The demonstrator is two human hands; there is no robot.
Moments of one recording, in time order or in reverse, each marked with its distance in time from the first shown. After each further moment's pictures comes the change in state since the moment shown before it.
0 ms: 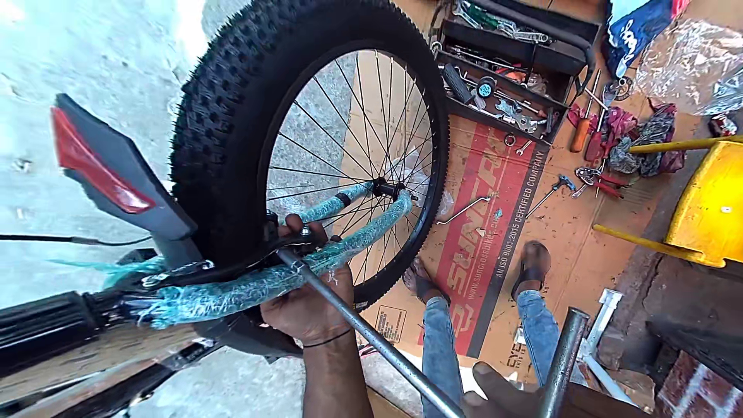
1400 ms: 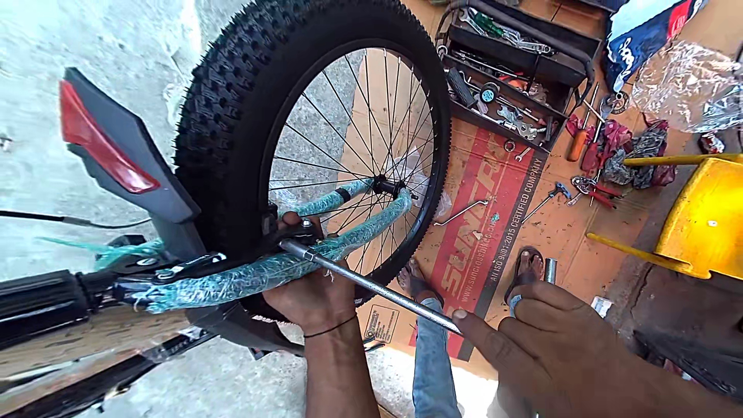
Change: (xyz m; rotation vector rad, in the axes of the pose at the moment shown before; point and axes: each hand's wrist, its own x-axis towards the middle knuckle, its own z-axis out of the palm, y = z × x) left_hand 0.005 -0.014 0.021 0.298 0.130 0.170; right_hand 0.032 0.076 0.029 -0.395 0.275 -0.320
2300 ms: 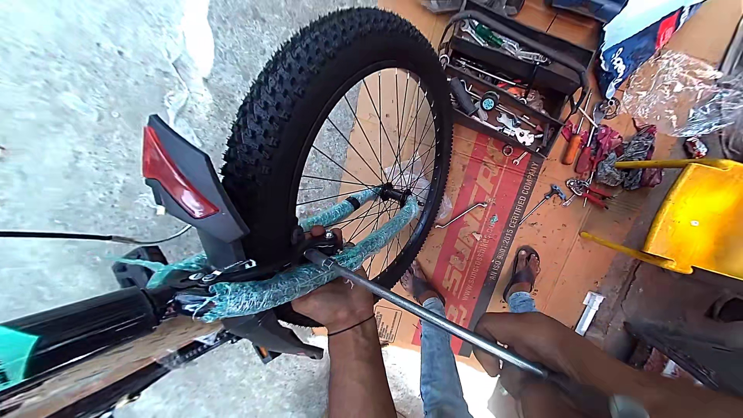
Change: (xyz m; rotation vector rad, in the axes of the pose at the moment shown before) left_hand -0.001 0.001 0.006 -0.112 0.161 -0.060; right_hand 0.033 -0.011 -0.031 1.351 -0.360 0.520
